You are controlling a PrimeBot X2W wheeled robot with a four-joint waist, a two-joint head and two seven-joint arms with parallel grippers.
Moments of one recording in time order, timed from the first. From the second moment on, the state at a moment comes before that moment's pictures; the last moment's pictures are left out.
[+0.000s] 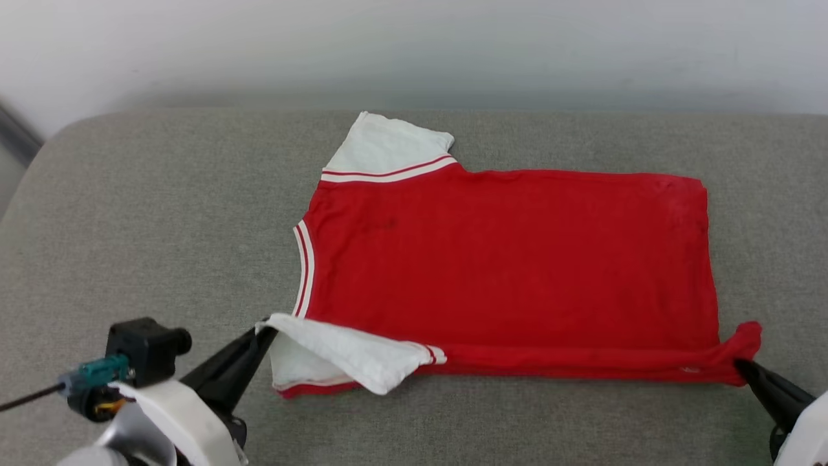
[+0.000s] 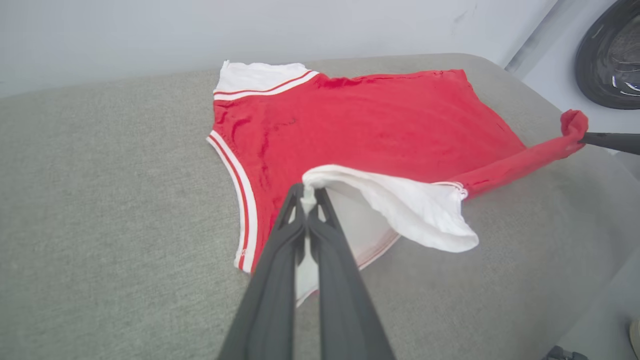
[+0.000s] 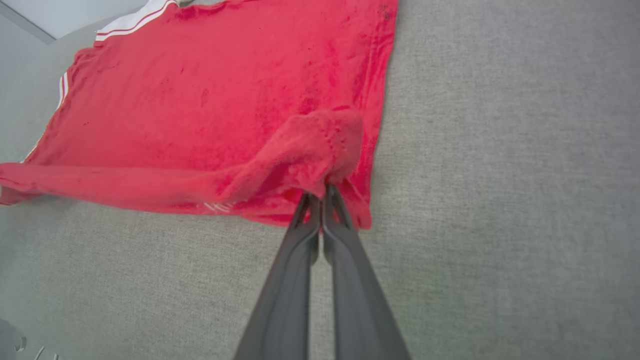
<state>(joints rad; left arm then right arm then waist) -0.08 0.83 -0.56 -0.29 -0.90 0.09 0.05 0.12 -0.50 0.00 -0.06 0.75 0.13 0.40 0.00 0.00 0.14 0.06</state>
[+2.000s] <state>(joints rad) -0.21 0.64 -0.67 0.07 -0.82 0.27 0.18 -0.02 -0.29 -0.06 -0.27 0.33 0.13 0.78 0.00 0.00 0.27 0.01</state>
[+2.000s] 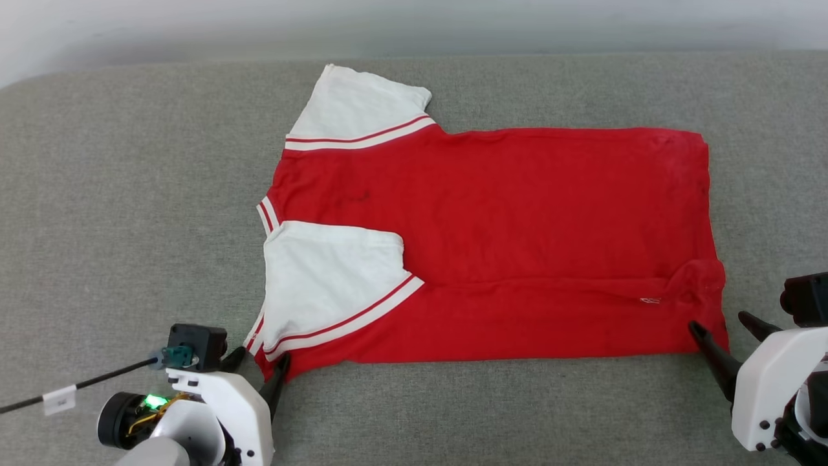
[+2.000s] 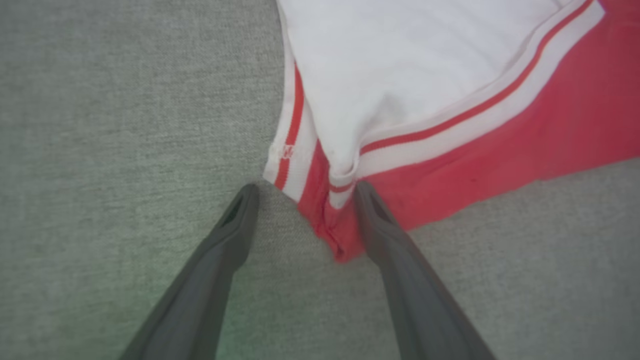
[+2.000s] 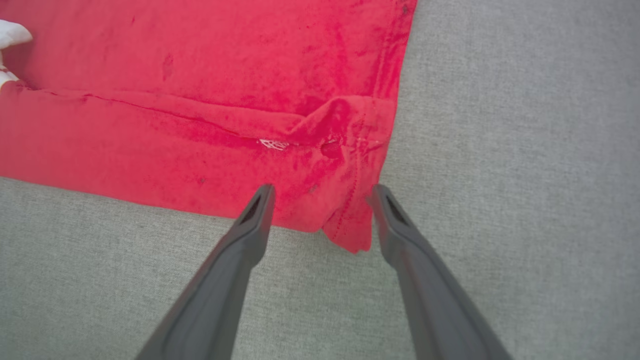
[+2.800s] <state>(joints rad) -0.22 0.68 -0.69 -0.11 -0.77 0.27 0.16 -0.01 -0.26 -0.12 -0.09 0.18 0.13 0.77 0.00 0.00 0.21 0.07</state>
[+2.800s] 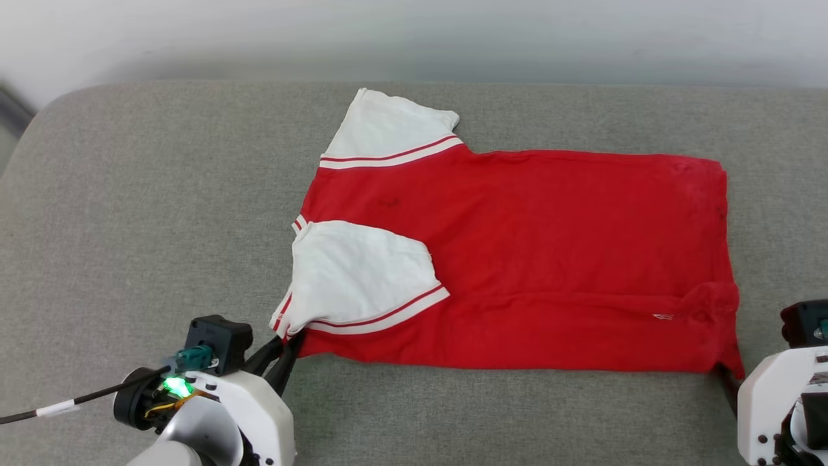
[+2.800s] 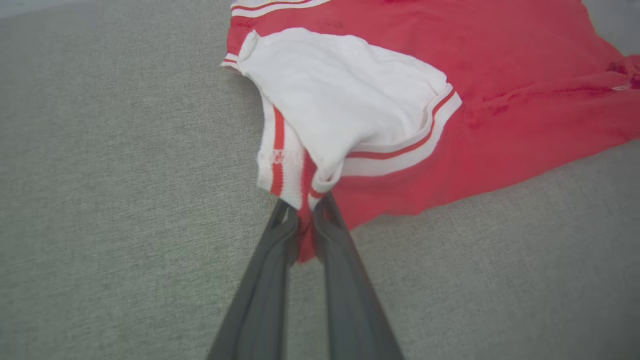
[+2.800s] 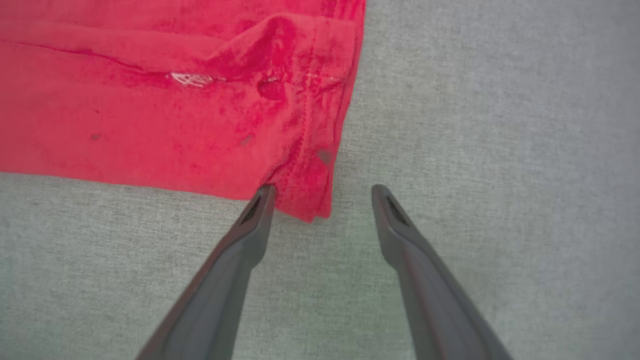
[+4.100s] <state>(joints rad) -0.03 0.73 -0.79 -0.05 -0.82 0.25 0.20 0.18 -0.30 -0.22 -0.17 0.31 0.13 0.92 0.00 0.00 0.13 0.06</state>
